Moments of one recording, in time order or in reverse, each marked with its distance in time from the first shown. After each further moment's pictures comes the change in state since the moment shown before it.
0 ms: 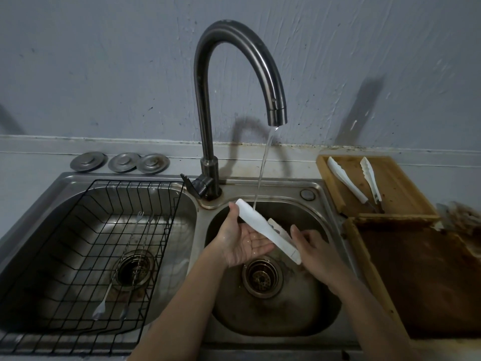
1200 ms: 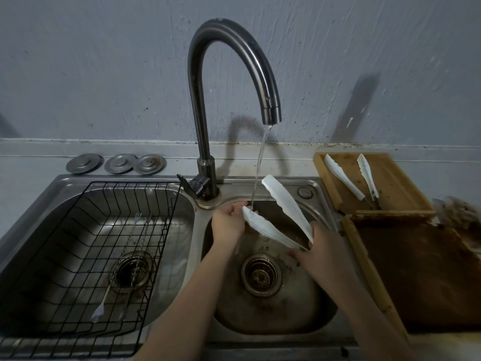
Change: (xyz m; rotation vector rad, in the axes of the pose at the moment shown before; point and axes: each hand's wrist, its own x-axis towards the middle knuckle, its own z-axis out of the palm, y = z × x) left_hand 0.021 0.003 0.006 0.273 0.490 0.589; right_hand -0.005 0.009 -0.001 -0.321 0.334 -0.291
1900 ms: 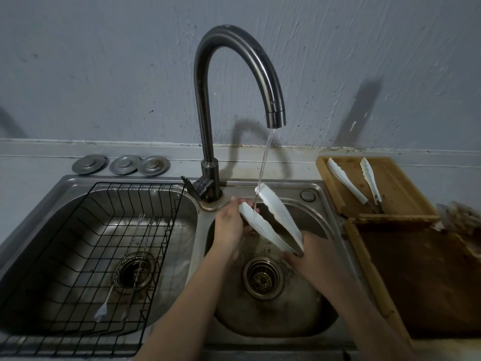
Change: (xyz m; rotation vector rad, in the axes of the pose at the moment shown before) left_hand -0.010 0.008 -0.004 -0.090 -0.051 0.008; right_hand 0.004 -0.004 0.010 0.028 -0.179 0.005
